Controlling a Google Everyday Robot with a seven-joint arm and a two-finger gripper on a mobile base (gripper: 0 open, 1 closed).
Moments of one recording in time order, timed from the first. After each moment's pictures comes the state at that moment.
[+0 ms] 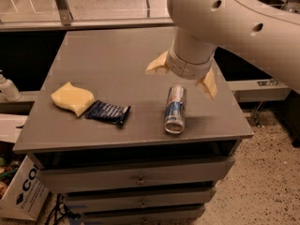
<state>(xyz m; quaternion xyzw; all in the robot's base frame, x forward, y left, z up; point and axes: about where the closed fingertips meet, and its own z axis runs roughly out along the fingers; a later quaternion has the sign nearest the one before) 0.552 -0.090 0.877 -0.96 0.21 -0.18 0.06</state>
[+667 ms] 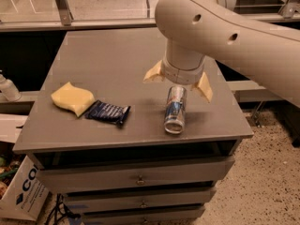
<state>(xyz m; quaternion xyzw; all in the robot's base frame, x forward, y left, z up) 0.559 -0.083 0.849 -0.97 0.19 -0.17 0.03</state>
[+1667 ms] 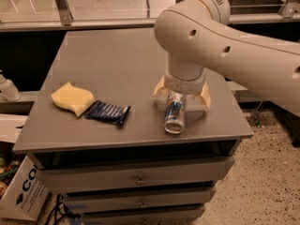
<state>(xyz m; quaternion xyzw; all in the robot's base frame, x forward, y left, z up) 0.550 -0.095 0.822 -0.98 0.16 -0.14 -0.01</state>
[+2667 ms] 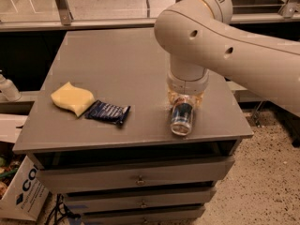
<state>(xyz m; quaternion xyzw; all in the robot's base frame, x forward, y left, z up) 0.541 -0.102 0.828 -0.98 0.13 -0.15 -0.03</state>
